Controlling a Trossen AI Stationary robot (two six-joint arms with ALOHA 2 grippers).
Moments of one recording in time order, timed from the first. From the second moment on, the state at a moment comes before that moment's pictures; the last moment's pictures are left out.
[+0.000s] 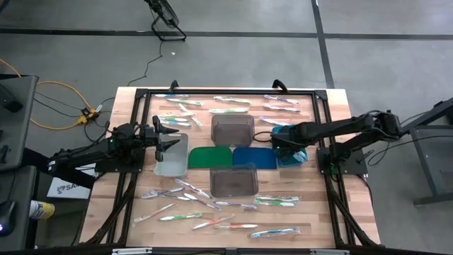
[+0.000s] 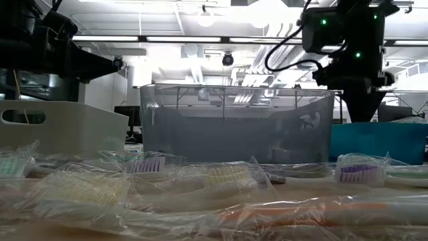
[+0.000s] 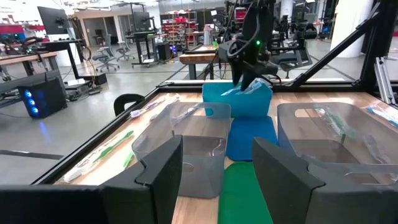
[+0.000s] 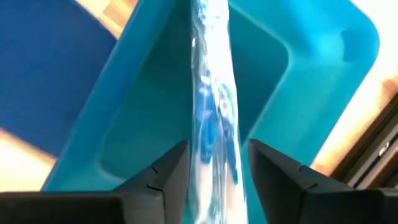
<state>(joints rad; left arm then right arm) 0.27 0.01 0.04 0.00 0.08 0.08 -0.05 1.35 0.83 -1.08 0.24 0.85</state>
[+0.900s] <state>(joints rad) 0.27 0.01 0.04 0.00 0.08 0.08 0.57 1.23 0.91 -0.52 -0.06 0.82</state>
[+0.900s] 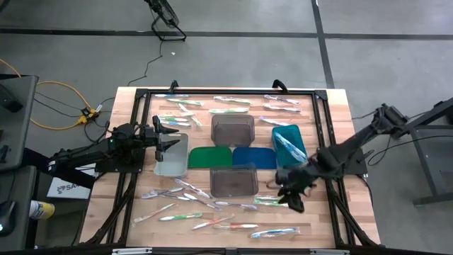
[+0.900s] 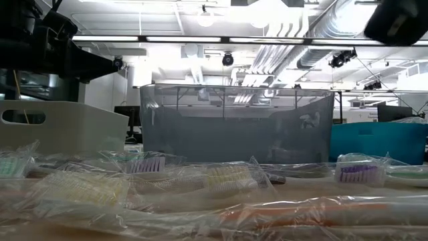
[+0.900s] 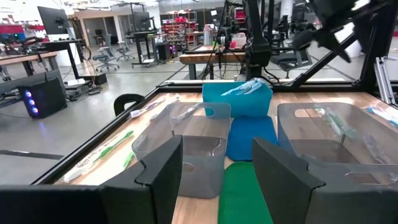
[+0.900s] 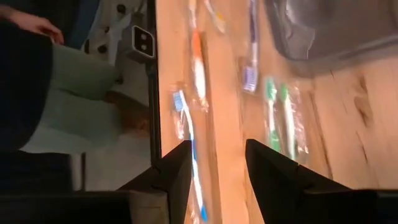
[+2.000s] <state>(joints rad) 0.27 0.01 0.04 0.00 0.08 0.08 0.83 1.84 1.24 -0.63 0.01 0.66</state>
